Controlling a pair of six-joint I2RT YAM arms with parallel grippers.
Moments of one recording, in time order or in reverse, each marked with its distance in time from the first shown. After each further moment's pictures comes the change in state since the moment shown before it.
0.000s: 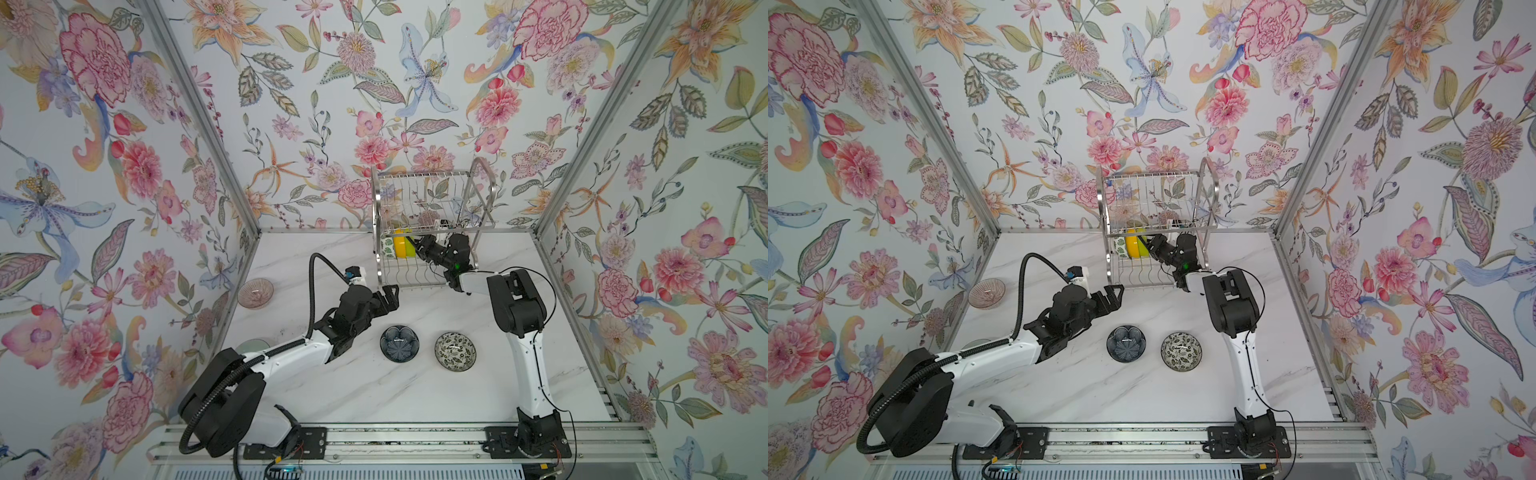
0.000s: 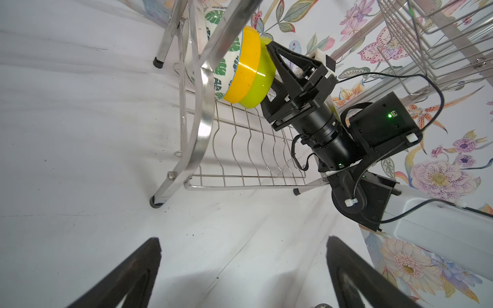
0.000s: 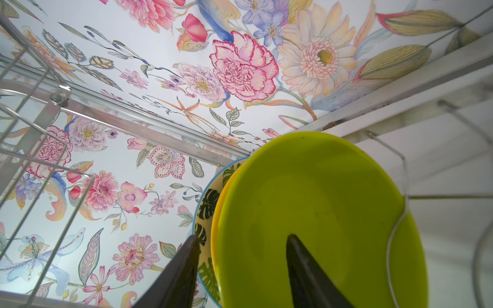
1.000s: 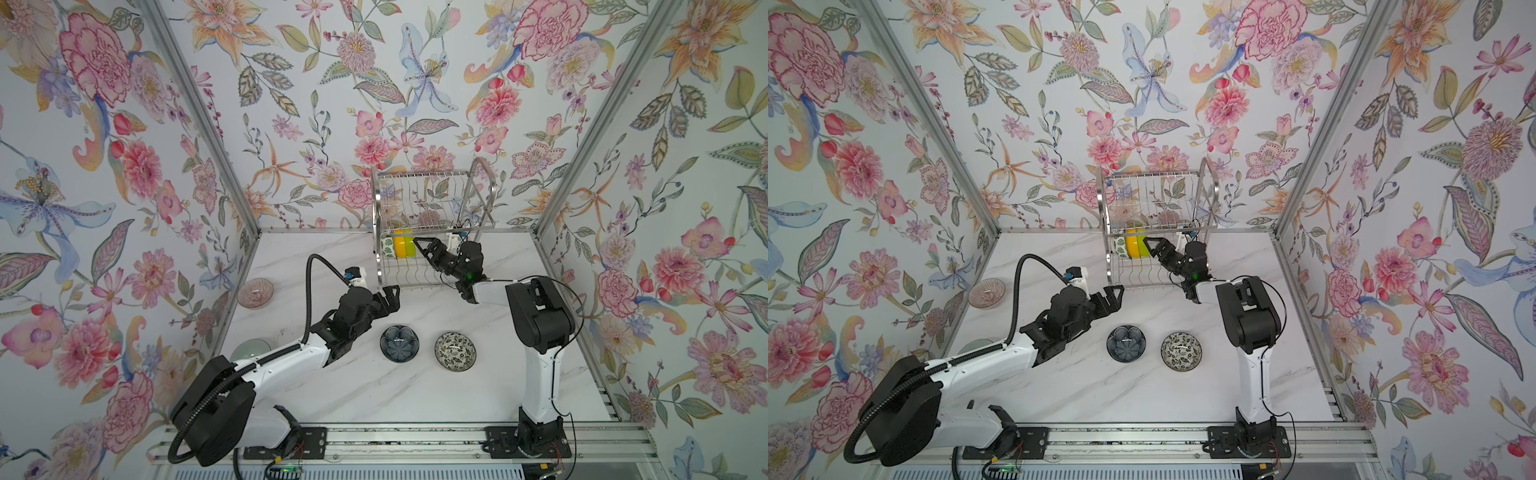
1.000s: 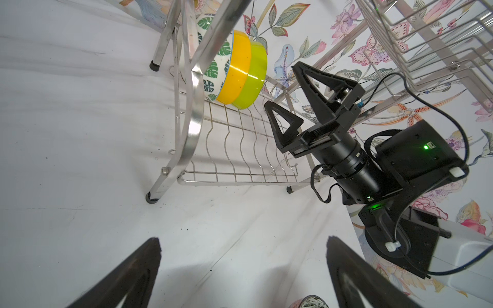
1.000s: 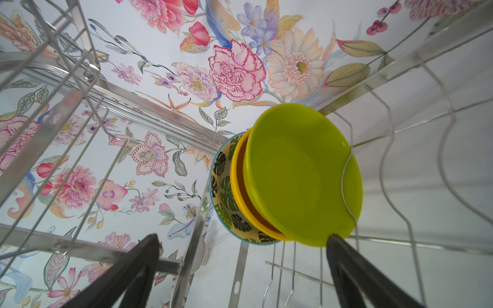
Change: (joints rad) left arm -0.042 -0.059 -0.002 -0.047 -0.031 -0.011; right arm -0.002 -0.285 -0.359 -0.018 0.108 -0.134
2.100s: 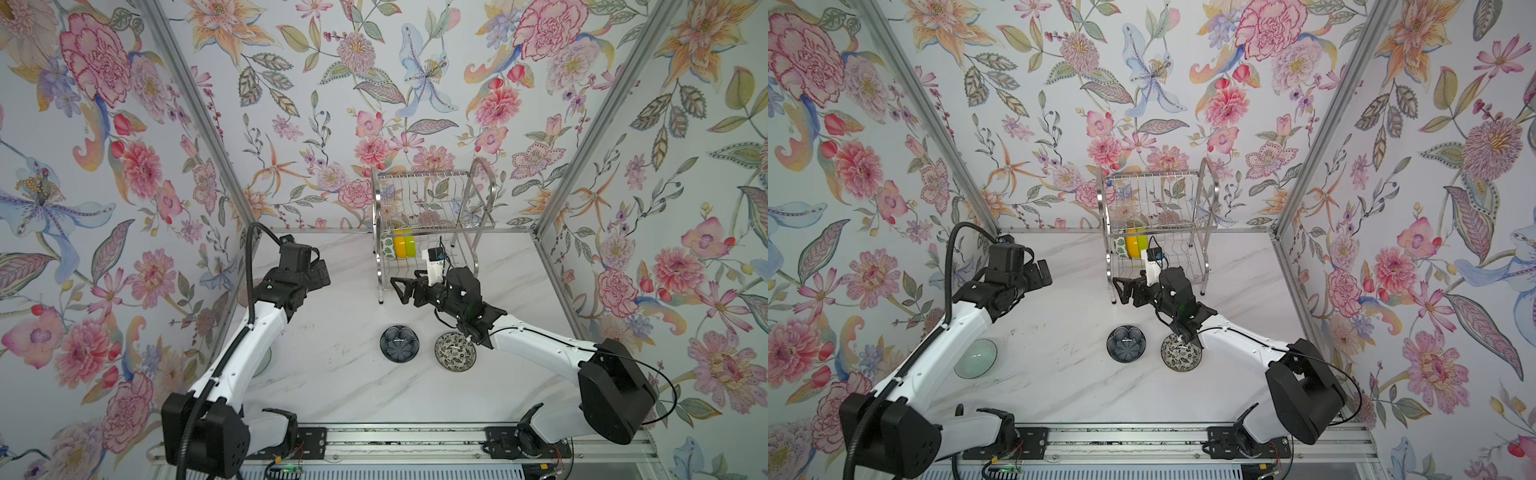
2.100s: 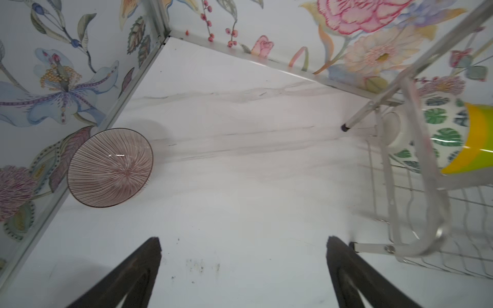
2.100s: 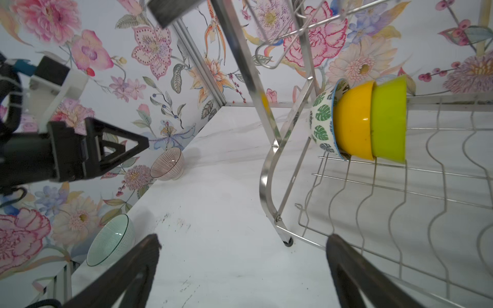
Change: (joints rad) left arm 0.562 0.005 0.437 -0.824 -0.102 0.461; right arm 0.411 -0.632 -0.286 -0.504 0.427 -0.637
